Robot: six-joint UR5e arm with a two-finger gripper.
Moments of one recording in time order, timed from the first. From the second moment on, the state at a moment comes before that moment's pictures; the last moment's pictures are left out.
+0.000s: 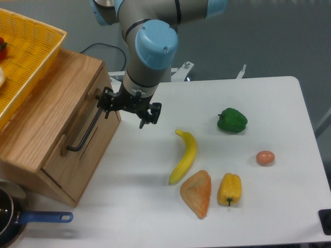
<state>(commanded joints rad) 2.34 -1.77 -1.50 -1.52 1.23 0.47</state>
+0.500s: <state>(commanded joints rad) 2.31 -1.77 -1.49 -1.52 1.23 0.45</state>
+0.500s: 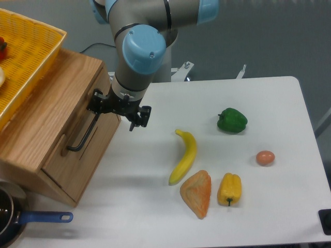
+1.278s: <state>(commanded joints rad) 2.29 -1.78 -1.50 -1.52 1.24 0.45</state>
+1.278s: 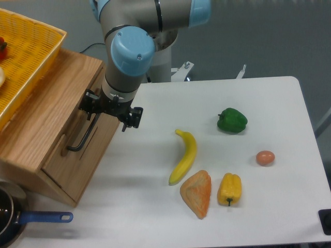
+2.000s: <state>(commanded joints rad) 2.28 -1.78 -1.50 -1.52 1.25 0.45</state>
